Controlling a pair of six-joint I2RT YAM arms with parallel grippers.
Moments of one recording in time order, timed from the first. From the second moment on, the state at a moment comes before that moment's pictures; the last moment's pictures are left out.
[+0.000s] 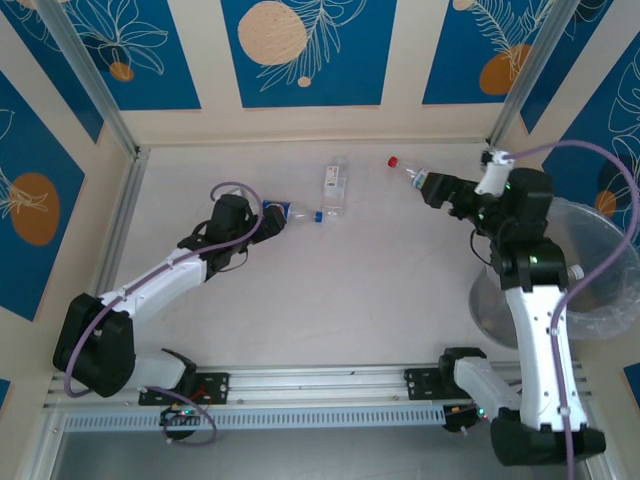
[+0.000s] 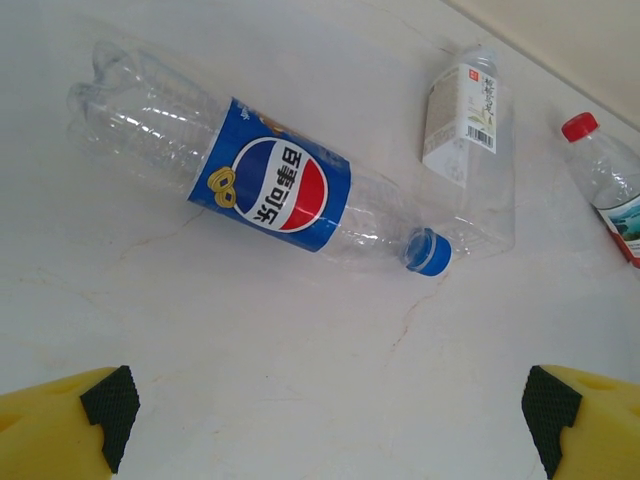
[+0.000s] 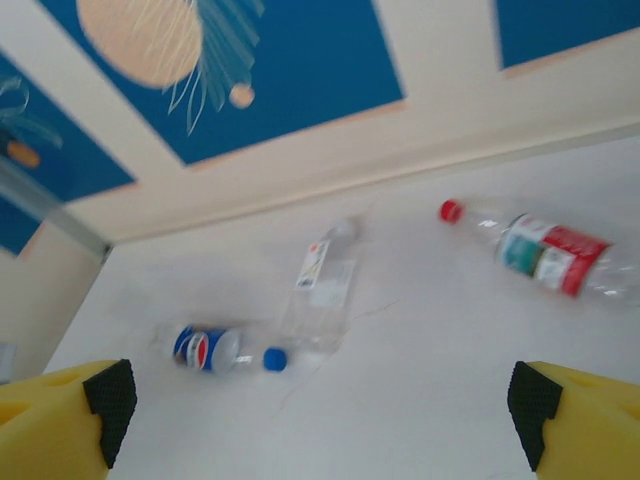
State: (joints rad) left arm -0.47 1.35 0.86 -0.17 -0.06 -0.75; right arm 0.02 0.95 1.23 -0.68 -0.30 0.33
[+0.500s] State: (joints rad) left arm -0.44 1.35 0.83 -0.18 -0.08 -0.76; right arm 0.24 1.83 1.74 -0.81 -0.07 0.20
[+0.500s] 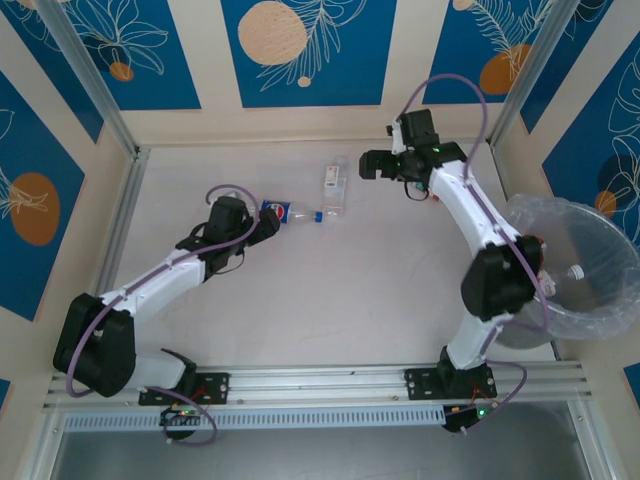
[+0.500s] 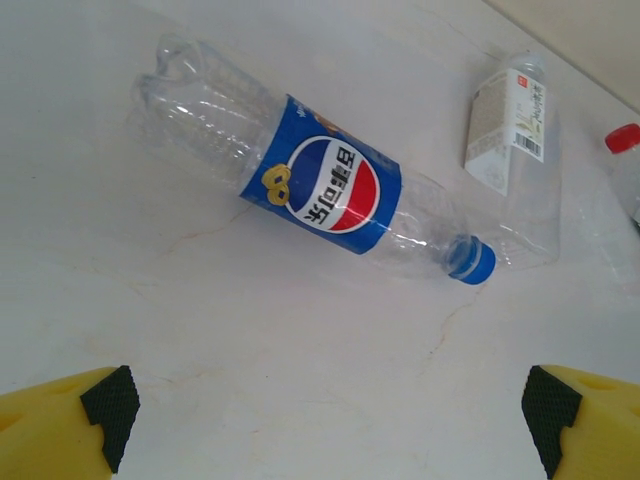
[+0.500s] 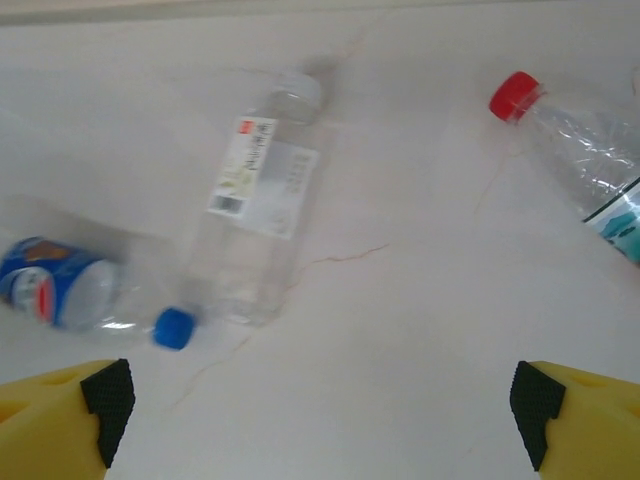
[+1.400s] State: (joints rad) left arm -0.35 1.49 0.86 -0.18 -0.07 -0.76; right arm -0.03 2.48 2.31 -0.97 -0.10 0.12
